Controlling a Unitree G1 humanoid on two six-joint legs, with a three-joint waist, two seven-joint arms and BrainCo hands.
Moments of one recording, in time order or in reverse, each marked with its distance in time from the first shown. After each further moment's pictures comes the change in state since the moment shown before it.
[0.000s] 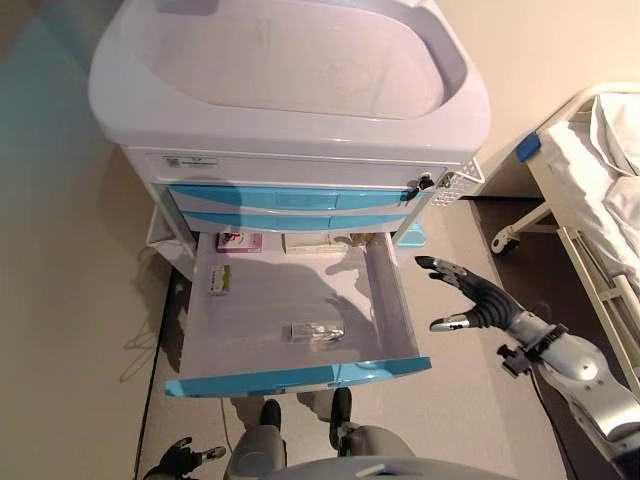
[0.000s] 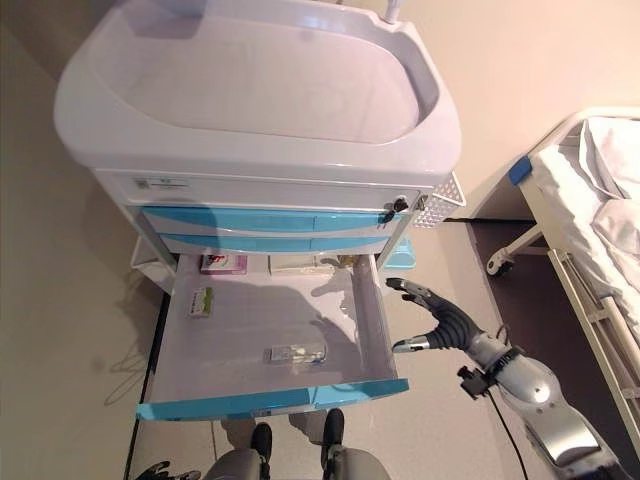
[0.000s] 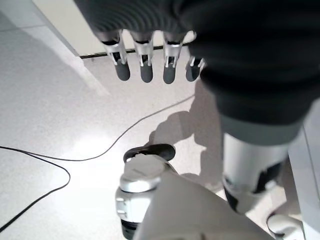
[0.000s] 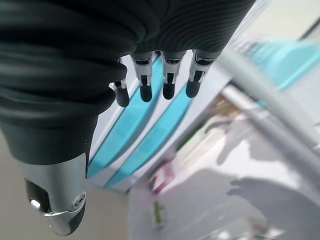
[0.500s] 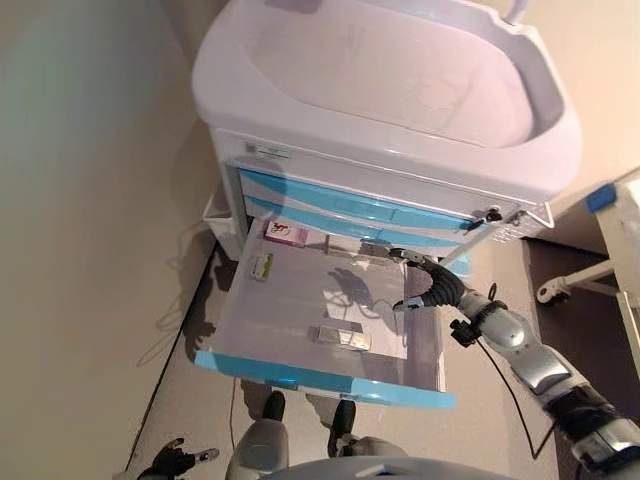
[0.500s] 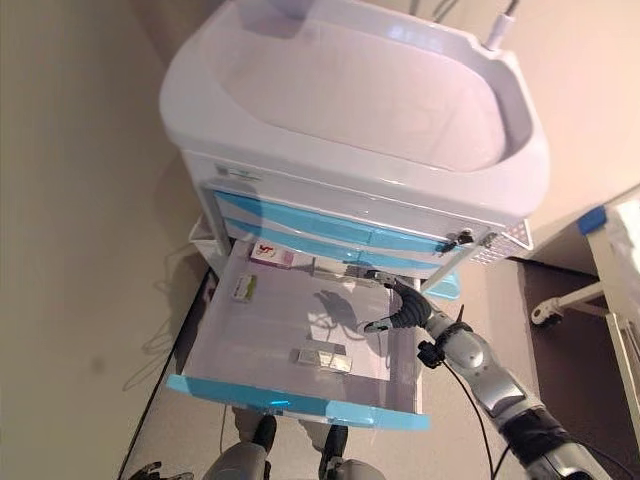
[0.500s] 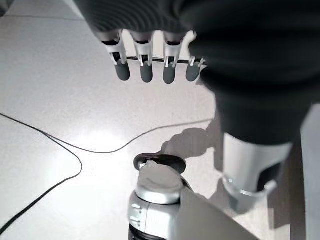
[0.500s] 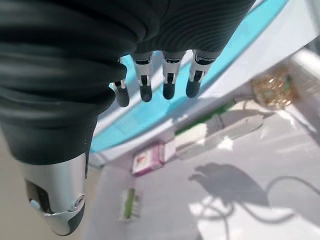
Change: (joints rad) left arm -0.001 0.015 -0.003 -0.024 0.012 0.002 0.027; right arm -0.292 0.209 0.197 0.423 -0.313 0.022 -0.175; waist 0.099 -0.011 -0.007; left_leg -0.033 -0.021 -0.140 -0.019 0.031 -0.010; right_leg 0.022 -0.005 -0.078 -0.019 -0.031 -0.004
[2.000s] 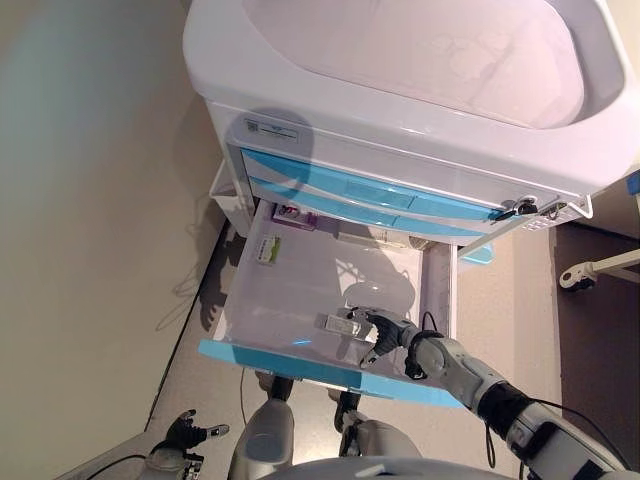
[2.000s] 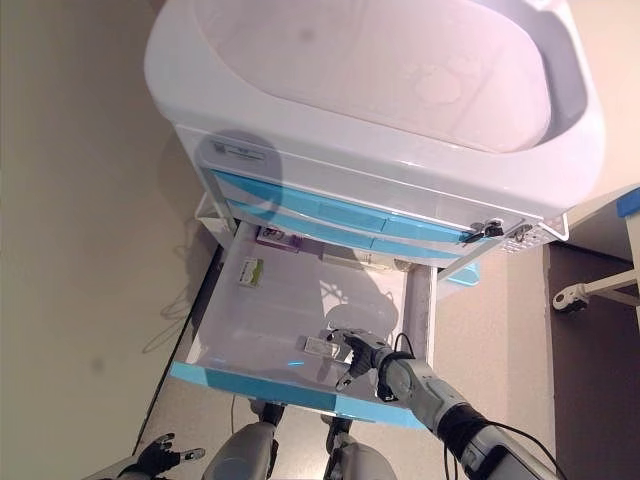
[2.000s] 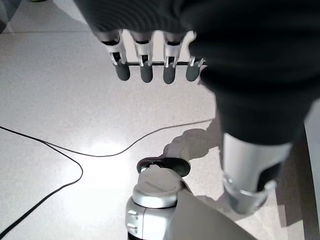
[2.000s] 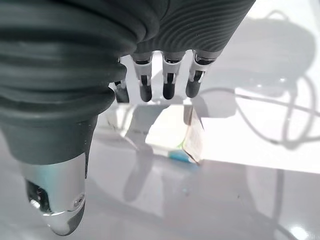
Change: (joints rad) left arm -0.069 -0.006 -0.102 -0.040 -0.001 0.007 0.046; right arm -0.127 0.225 0.306 0.367 -0.504 0.065 -0.043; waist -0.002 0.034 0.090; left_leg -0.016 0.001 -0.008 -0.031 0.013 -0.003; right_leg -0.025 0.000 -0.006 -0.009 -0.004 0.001
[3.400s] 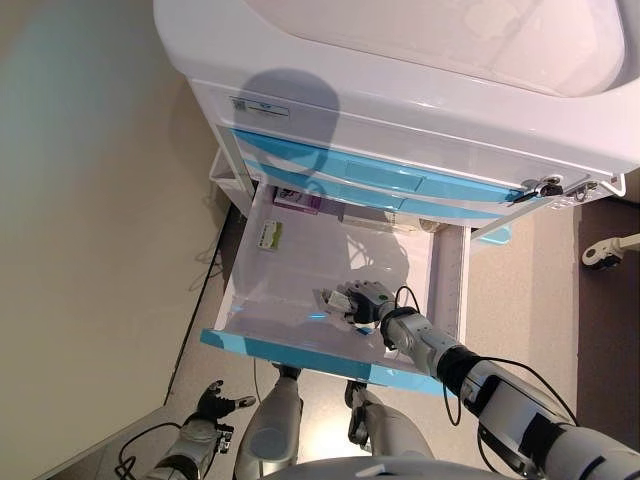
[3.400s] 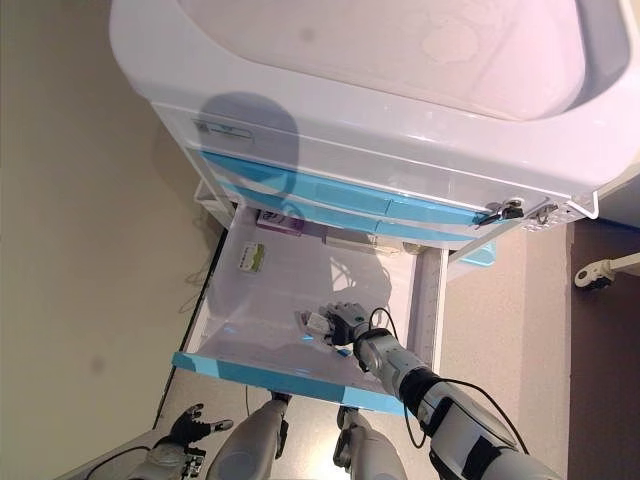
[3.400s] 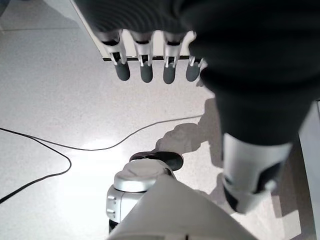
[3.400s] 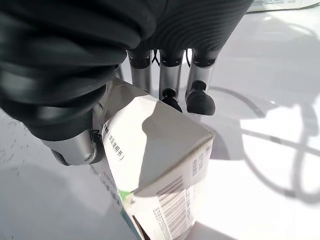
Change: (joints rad) left arm -0.090 -0.073 -0.134 0.001 -0.086 -0.002 0.086; right arm -0.223 0.157 0.097 0.289 -0.153 0.068 -0.243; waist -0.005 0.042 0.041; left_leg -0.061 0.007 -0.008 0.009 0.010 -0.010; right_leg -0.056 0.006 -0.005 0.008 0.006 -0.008
